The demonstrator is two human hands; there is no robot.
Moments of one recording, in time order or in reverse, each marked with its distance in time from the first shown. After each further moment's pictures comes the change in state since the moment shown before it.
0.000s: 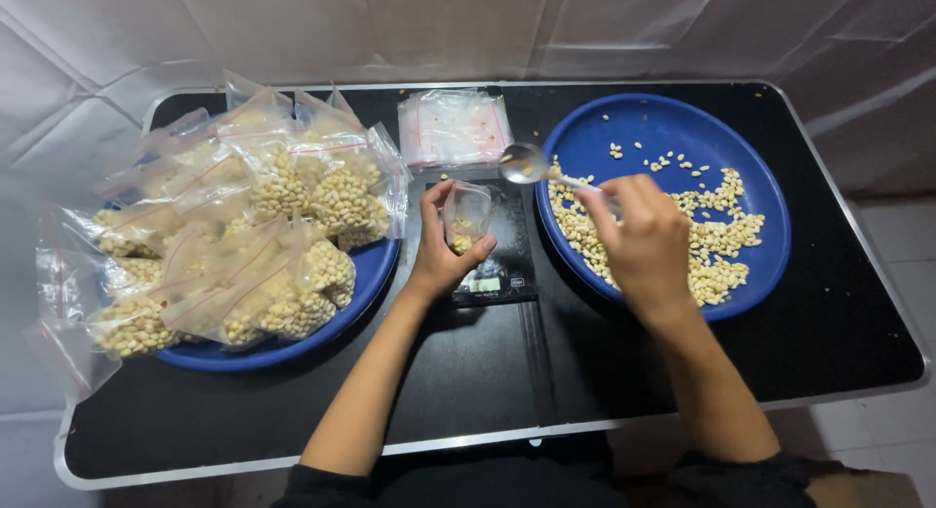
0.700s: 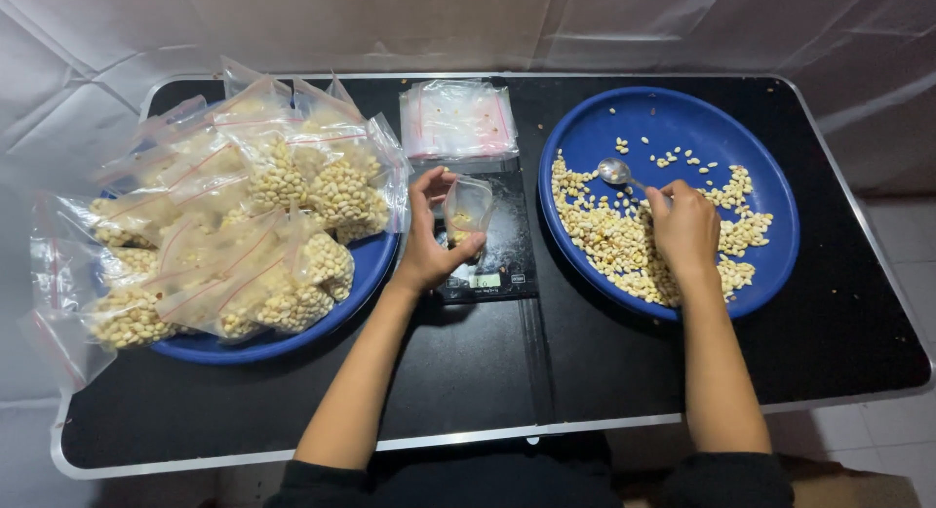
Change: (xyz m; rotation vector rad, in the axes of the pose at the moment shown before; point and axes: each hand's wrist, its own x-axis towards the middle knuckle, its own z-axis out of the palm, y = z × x) left_hand 0.007 -0.001 -0.012 -0.009 -0.023 0.128; right_hand -0.055 0.140 0.075 -0.022 -0.392 0.485
